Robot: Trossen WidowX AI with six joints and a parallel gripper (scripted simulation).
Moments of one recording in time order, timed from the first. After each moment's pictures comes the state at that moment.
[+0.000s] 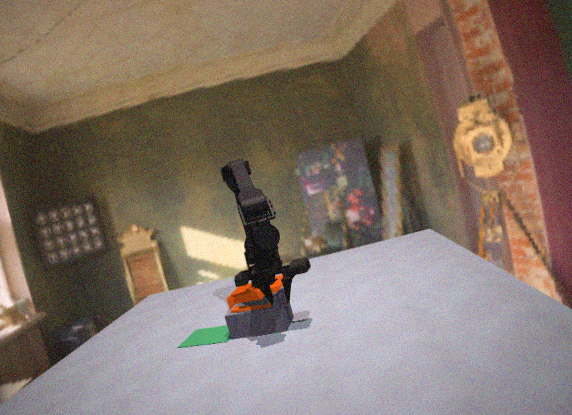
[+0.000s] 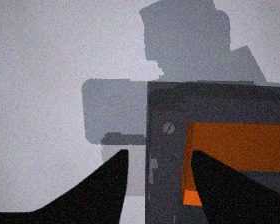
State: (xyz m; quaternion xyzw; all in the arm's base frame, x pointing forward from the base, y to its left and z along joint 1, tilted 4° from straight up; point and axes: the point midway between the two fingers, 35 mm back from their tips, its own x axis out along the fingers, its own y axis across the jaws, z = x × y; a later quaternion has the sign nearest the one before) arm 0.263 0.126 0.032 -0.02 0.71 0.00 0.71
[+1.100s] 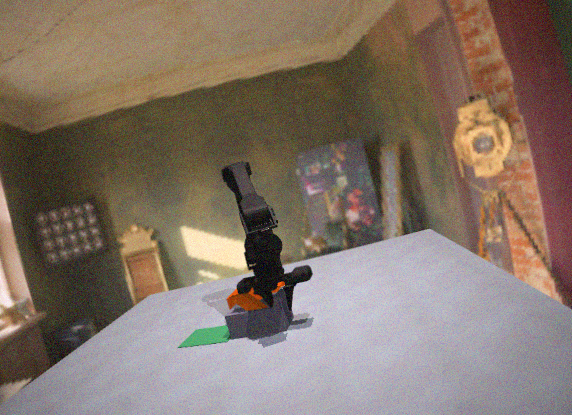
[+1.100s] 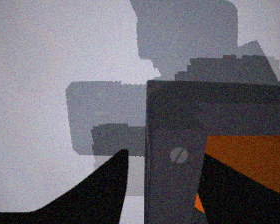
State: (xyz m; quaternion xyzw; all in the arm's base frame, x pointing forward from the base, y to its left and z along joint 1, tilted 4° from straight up) arm 0.260 0.125 0.011 -0.02 0.71 0.00 0.70
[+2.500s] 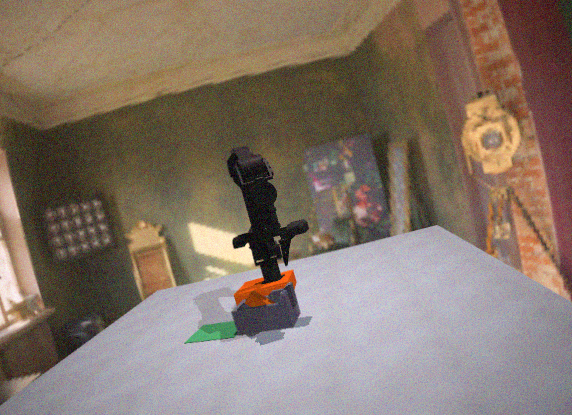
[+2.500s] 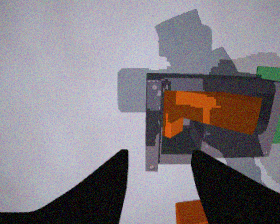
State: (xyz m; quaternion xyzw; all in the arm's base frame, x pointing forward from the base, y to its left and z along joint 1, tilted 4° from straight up) arm 0.265 0.129 0.120 -0.01 0.71 0.00 0.70
